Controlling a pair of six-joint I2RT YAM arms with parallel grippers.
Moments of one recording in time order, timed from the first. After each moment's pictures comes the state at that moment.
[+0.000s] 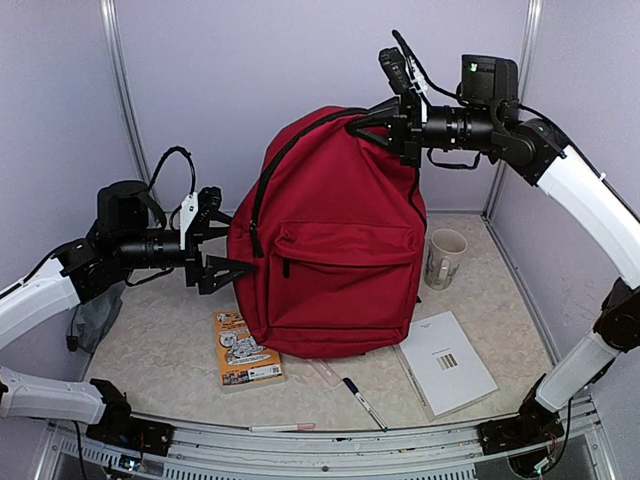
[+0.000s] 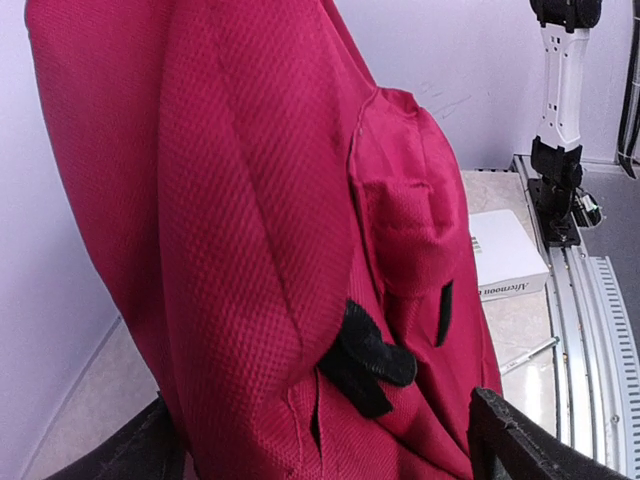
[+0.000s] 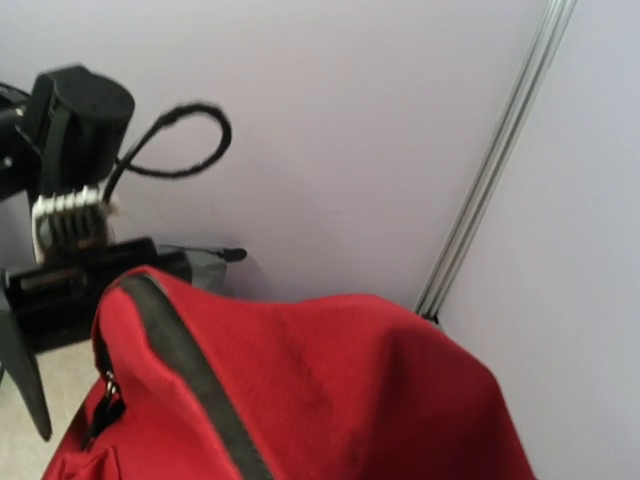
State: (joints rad) left arm -0.60 1.03 0.92 -0.15 0.59 0.37; right arm 0.70 1.55 1.88 -0.43 -0.63 -0.35
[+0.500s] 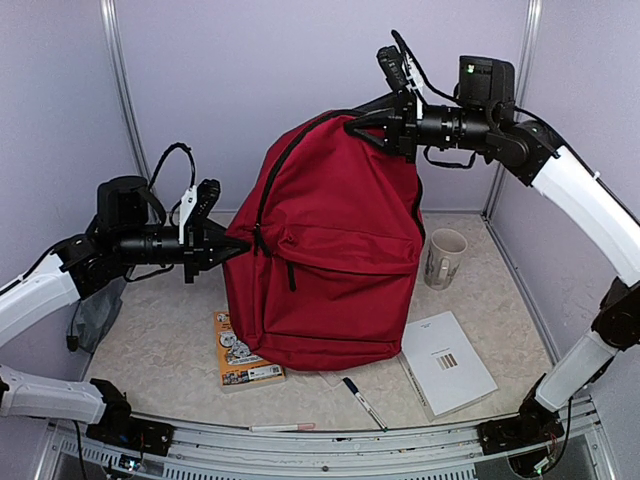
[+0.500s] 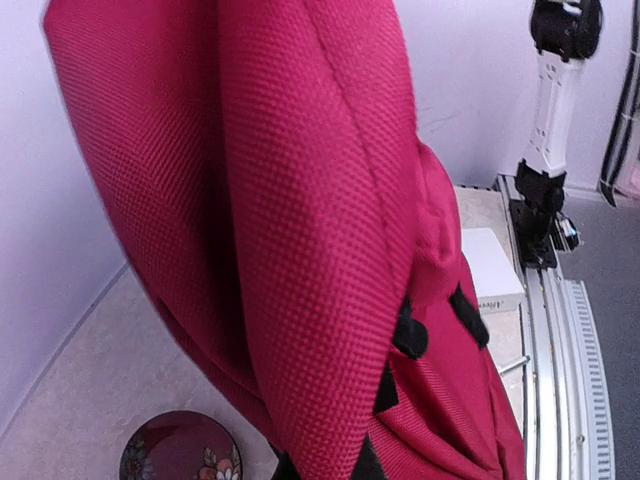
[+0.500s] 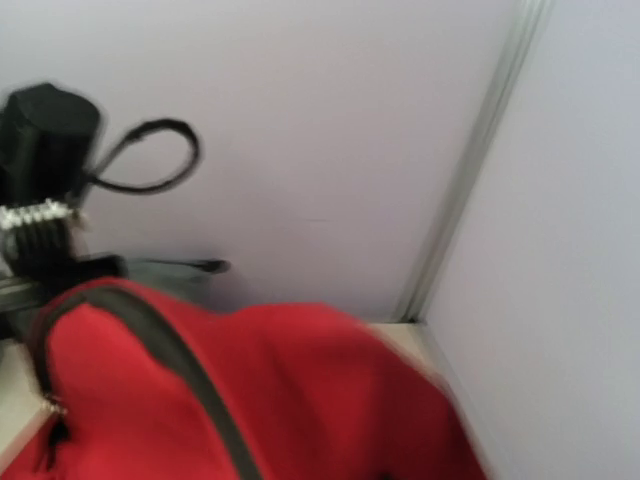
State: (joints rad) left arm -0.59 1.03 0.93 -0.17 0.64 0.31; right arm 0.69 1.56 1.87 -0.39 -0.60 -0.32
